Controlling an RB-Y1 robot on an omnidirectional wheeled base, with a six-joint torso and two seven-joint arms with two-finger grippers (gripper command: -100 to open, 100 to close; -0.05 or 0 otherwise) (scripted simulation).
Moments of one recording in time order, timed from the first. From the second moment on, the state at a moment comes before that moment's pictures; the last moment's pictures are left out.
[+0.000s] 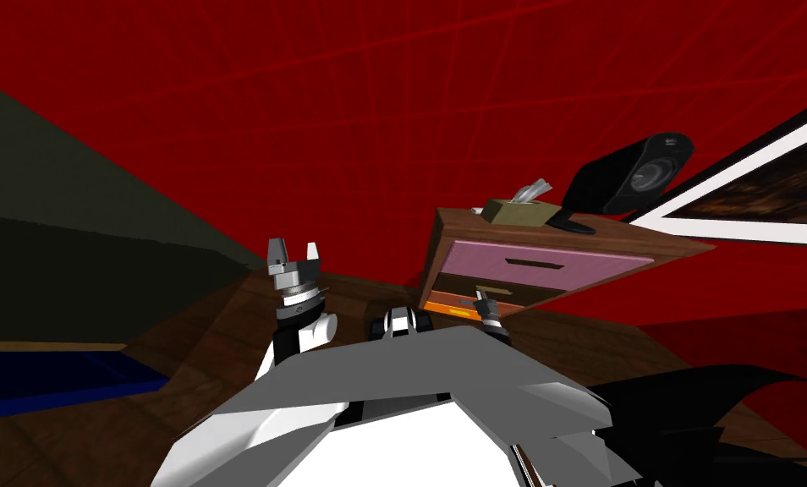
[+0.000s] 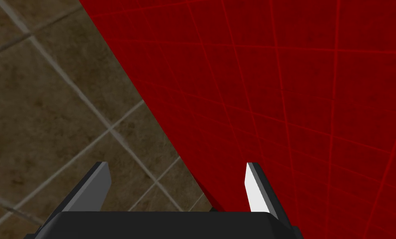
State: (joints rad) left arm 0.47 -0.01 0.02 -2.26 -0.06 -0.60 0.05; right arm 0.33 -0.61 0.49 -0.93 2.14 1.20 -0.14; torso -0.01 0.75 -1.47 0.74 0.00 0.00
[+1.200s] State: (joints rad) left arm 0.47 -0.01 0.02 -2.26 -0.06 -0.60 0.05; right arm 0.20 -0.57 0.52 -0.82 1.93 1.22 -0.03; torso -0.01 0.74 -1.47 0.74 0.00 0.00
